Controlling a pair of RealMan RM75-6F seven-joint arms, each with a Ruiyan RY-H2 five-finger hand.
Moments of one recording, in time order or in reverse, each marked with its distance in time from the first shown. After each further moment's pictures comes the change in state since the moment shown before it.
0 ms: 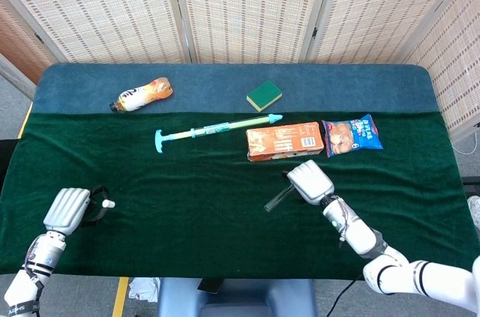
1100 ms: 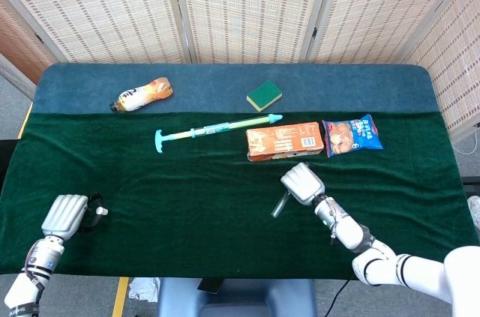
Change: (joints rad) left arm 0.010 -0.025 0.027 0.041 -0.075 -0.044 0.120; right arm 0.043 -0.133 -0.022 0.211 -0.025 -0.087 -0.168
